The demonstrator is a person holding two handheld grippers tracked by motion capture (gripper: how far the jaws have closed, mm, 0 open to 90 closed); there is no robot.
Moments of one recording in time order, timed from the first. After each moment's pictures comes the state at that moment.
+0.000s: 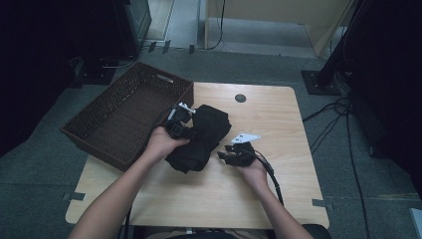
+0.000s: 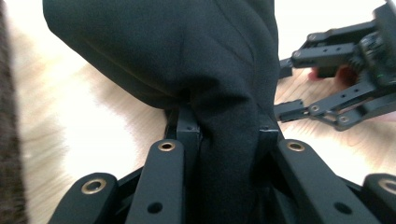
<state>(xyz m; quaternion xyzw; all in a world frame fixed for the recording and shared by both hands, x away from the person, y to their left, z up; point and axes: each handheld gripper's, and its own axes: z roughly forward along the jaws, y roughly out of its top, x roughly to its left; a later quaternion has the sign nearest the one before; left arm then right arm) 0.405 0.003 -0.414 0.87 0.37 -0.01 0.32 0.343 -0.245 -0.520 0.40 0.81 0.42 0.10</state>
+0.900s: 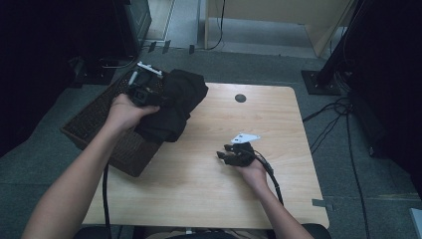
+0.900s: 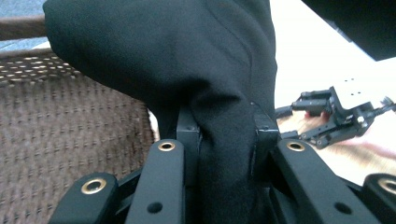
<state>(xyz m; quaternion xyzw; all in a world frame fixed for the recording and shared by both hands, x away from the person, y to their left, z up) 0.425 0.082 -0.295 0.85 0.38 0.05 0.35 0.344 -0.243 -0.521 0.40 0.81 0.42 0.11</state>
